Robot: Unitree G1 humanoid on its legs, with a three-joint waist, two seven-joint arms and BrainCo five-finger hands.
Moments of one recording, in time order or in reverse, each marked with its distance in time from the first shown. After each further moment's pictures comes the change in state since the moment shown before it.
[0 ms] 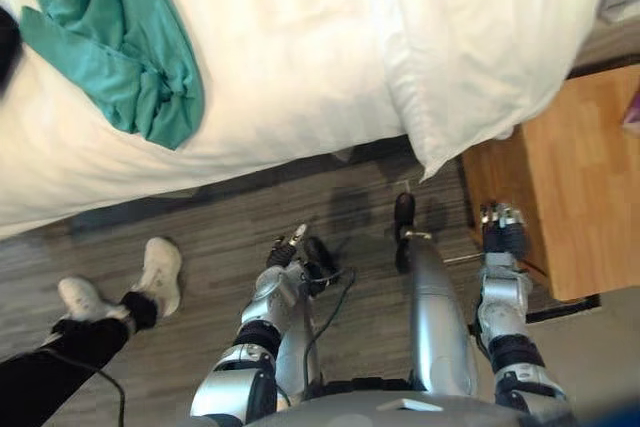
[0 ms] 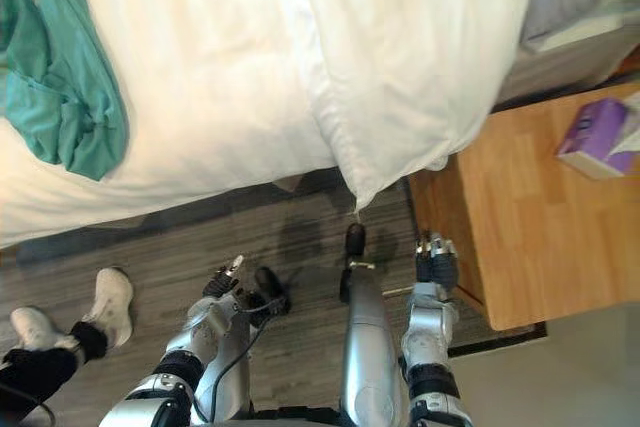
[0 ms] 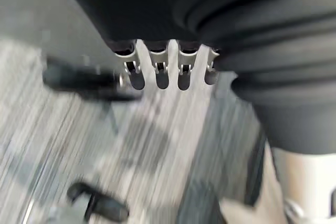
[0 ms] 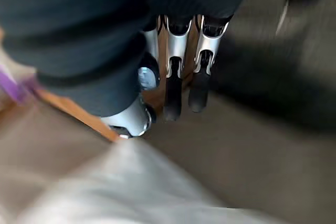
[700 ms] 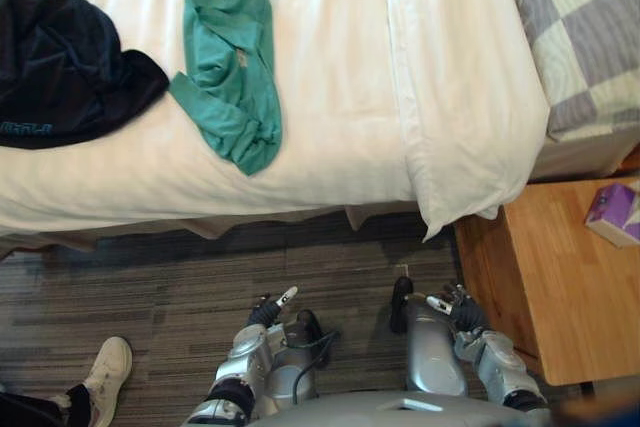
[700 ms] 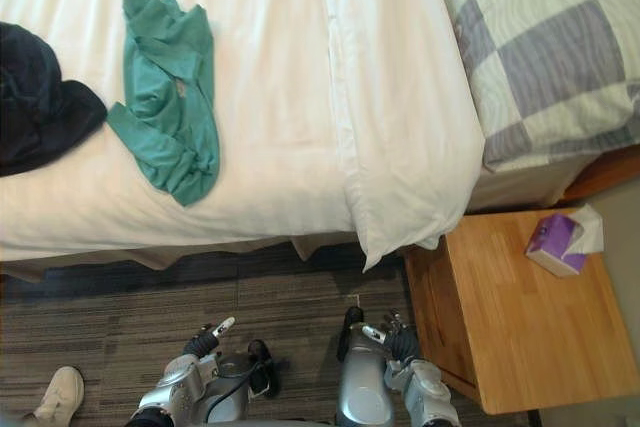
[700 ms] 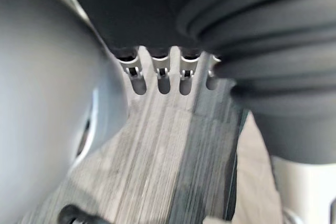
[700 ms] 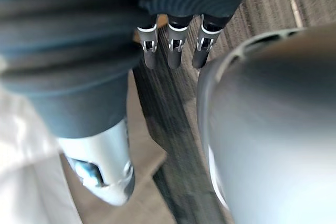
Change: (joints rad) left arm 0.188 0.111 -0.039 0.037 0.077 -0.056 -0.014; right arm 0.054 -0.084 0.119 0.258 -0.332 0.089 0.040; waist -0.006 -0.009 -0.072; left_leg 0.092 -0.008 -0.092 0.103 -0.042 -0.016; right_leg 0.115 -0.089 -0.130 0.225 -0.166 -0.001
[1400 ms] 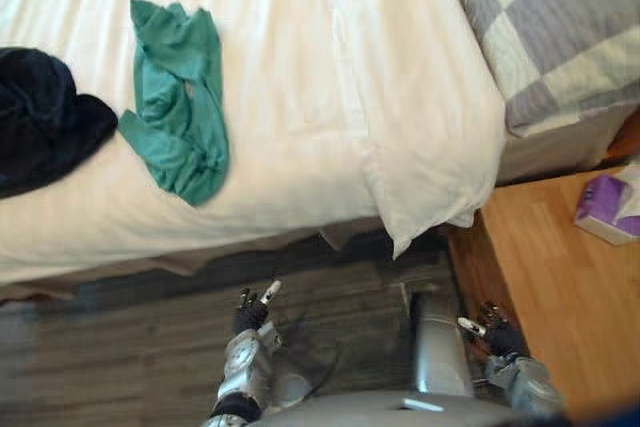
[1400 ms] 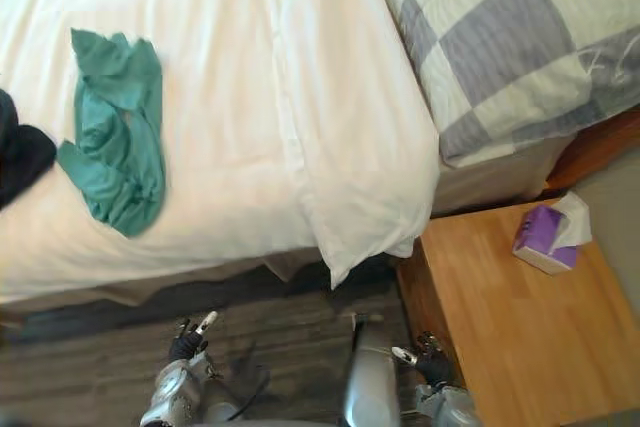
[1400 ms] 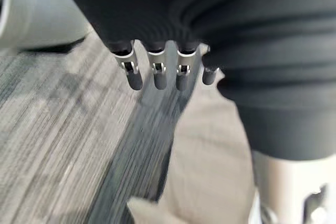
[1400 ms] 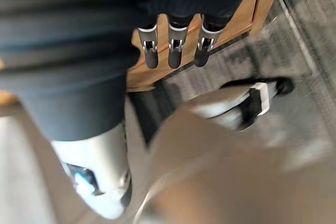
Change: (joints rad) left arm 0.069 -0.058 0.096 -0.034 0.044 -0.201 0.024; right arm 0.117 0.048 -0.199 0.047 -0.172 -0.030 0.042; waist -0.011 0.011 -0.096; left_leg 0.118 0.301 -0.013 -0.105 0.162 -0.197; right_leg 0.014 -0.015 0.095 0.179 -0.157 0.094
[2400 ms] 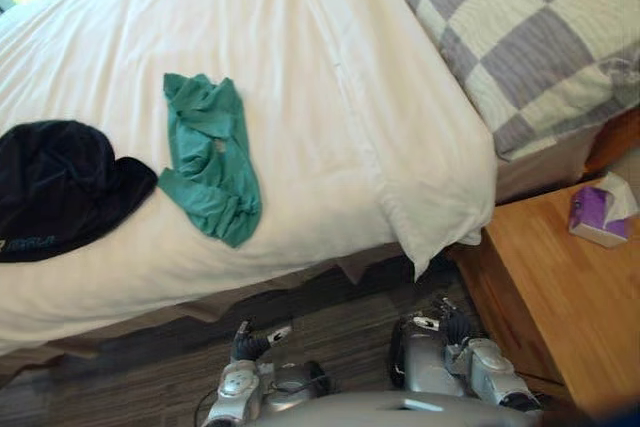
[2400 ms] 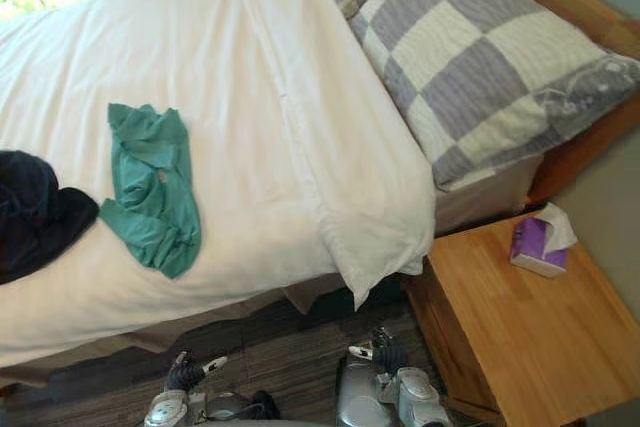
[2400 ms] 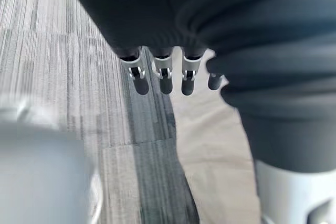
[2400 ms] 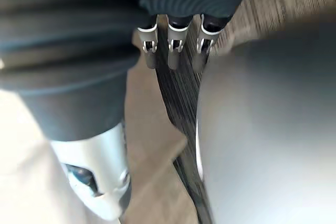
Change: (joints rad) left arm 0.083 0.060 -0.146 0.090 0.198 -0.003 0.055; right arm -0.099 -0.061 0.298 0.038 -0.045 0.038 -0.117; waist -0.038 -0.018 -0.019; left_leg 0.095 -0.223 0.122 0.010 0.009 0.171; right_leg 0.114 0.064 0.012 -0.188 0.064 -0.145
